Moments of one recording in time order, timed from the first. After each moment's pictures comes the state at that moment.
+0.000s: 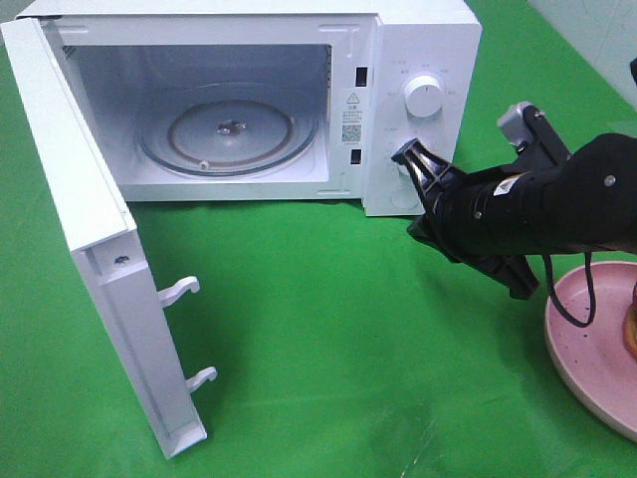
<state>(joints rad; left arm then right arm) -0.04 0.00 -0.51 -0.09 1.04 0.05 0.51 1.65 -0.65 0.52 -0.22 0.56</state>
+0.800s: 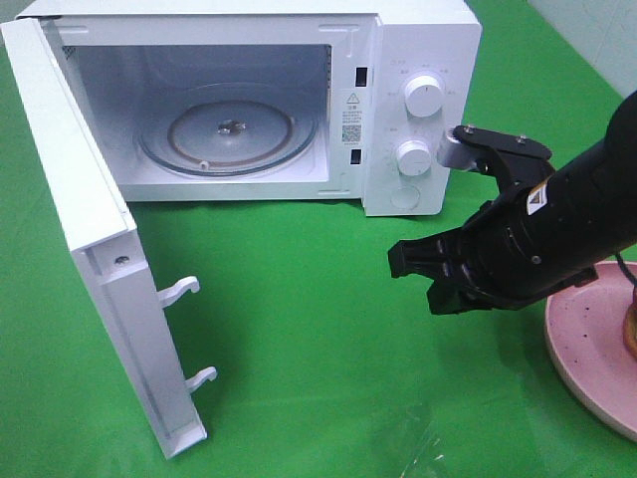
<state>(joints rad) -0.04 0.00 -0.51 -0.09 1.04 0.05 0.51 1.50 -0.70 0.22 0.35 0.20</state>
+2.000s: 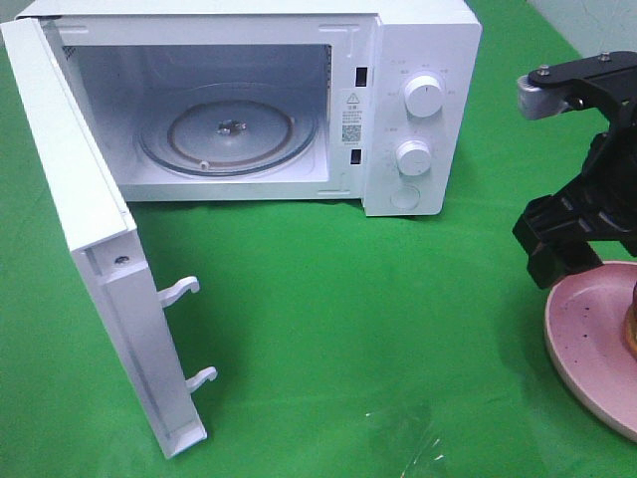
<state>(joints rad) -0.04 0.00 -0.51 -0.09 1.04 0.05 0.42 1.37 -0.90 -0.20 0.91 0.20</state>
